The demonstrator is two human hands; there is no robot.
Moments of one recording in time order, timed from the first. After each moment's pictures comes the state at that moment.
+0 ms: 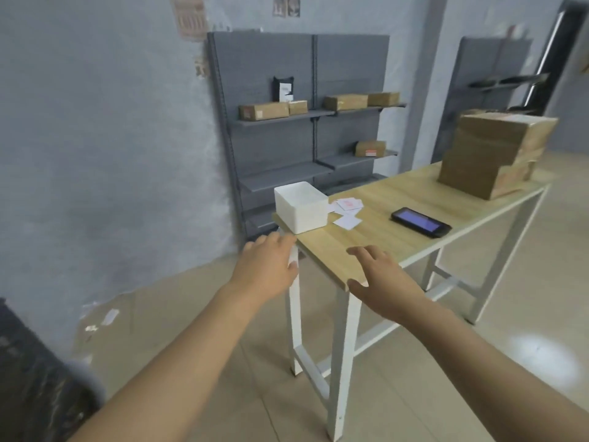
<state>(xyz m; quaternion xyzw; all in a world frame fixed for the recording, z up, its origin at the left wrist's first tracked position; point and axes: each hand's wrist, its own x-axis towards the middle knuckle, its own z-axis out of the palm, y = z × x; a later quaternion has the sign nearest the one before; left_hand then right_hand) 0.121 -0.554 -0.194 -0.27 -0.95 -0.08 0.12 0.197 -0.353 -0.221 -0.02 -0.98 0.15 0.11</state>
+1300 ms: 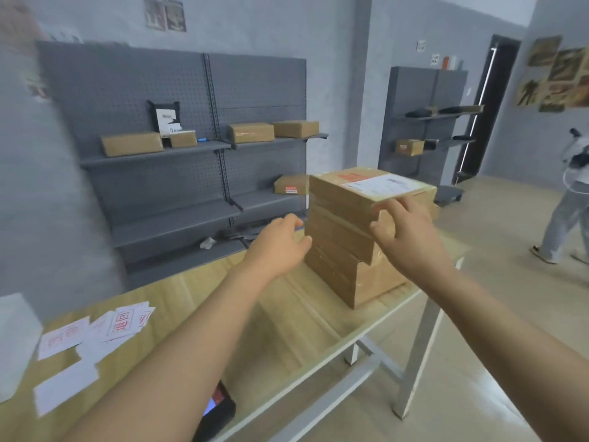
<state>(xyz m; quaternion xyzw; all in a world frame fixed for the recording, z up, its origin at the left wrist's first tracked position) -0.143 0.111 -0.155 -0.27 -0.92 -0.28 0.06 -0.041 0.307 -0.147 -0.10 -0.92 0.17 0.35</state>
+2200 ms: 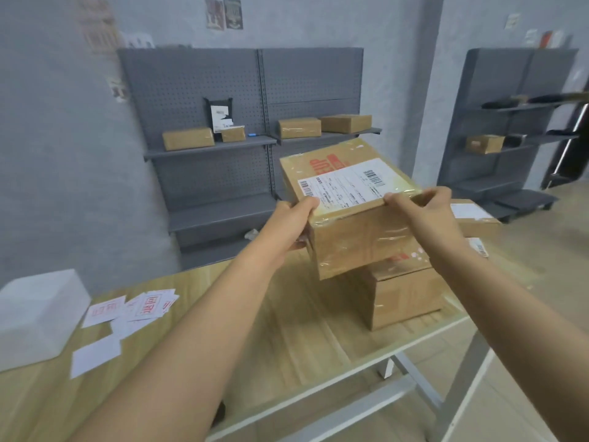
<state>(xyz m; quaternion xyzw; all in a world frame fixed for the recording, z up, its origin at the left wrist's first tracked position) -0.169 0.150 -0.126 -0.04 -0.75 -0.65 -0.06 -0.115 0.359 -0.131 -0.14 -0.76 0.57 0.28</state>
